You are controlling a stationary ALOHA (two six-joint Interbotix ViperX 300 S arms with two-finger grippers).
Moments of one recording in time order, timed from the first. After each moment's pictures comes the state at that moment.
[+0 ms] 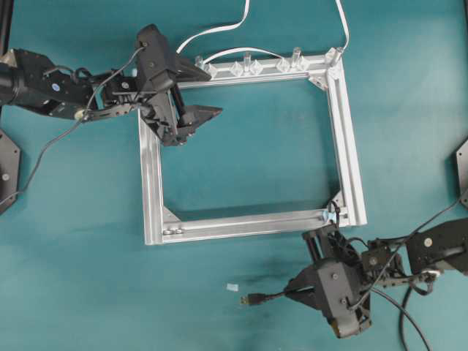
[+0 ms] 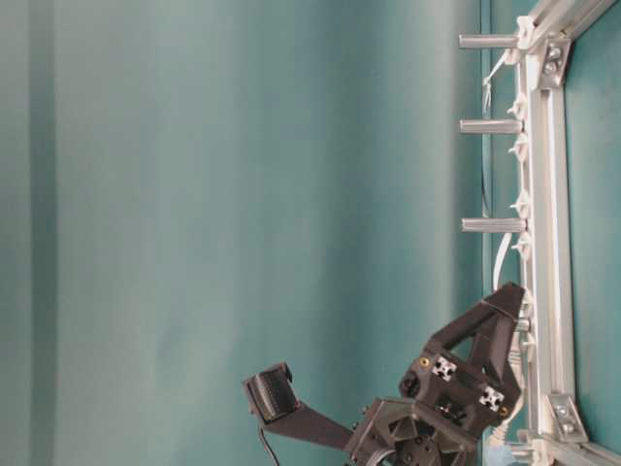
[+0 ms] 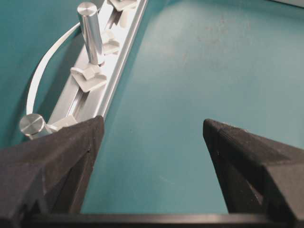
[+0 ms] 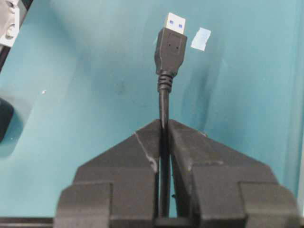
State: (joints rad) left arm 0.28 0.09 0.84 -0.07 -0.44 -0.01; right arm 0.50 0.09 0.78 0.63 -0.29 -0.31
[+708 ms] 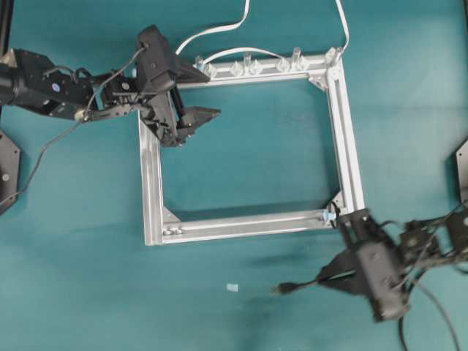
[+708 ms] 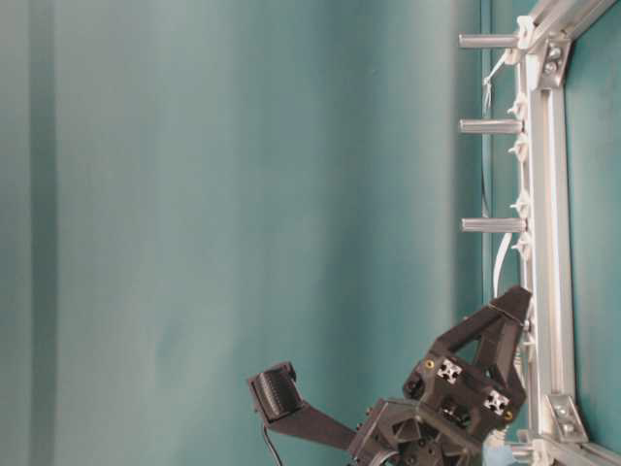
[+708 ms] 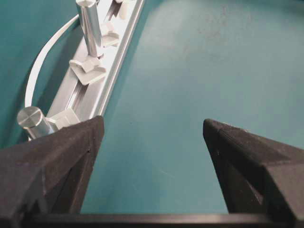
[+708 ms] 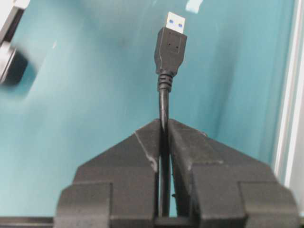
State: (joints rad) left arm 0.28 0.09 0.84 -0.07 -0.42 -0.01; right arm 0.51 -0.14 0.96 0.63 -0.22 -0.32
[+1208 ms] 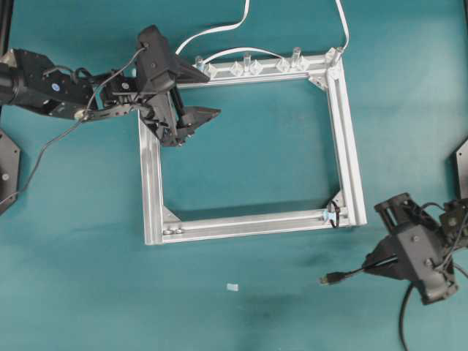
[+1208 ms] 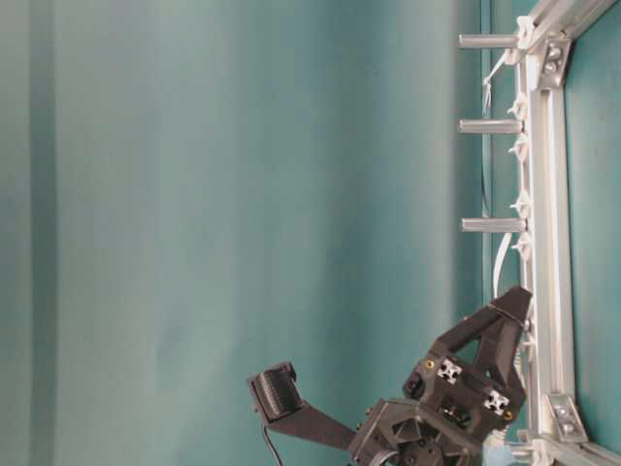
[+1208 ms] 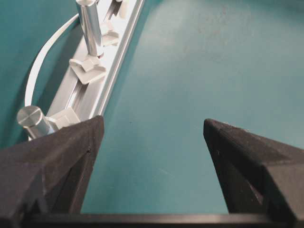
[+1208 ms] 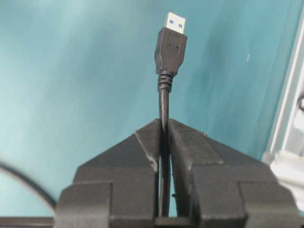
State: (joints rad) left arm 0.28 0.09 0.84 -0.07 -0.41 -0.01; right arm 0.51 -0.33 1.13 0.61 -0.08 -0.32
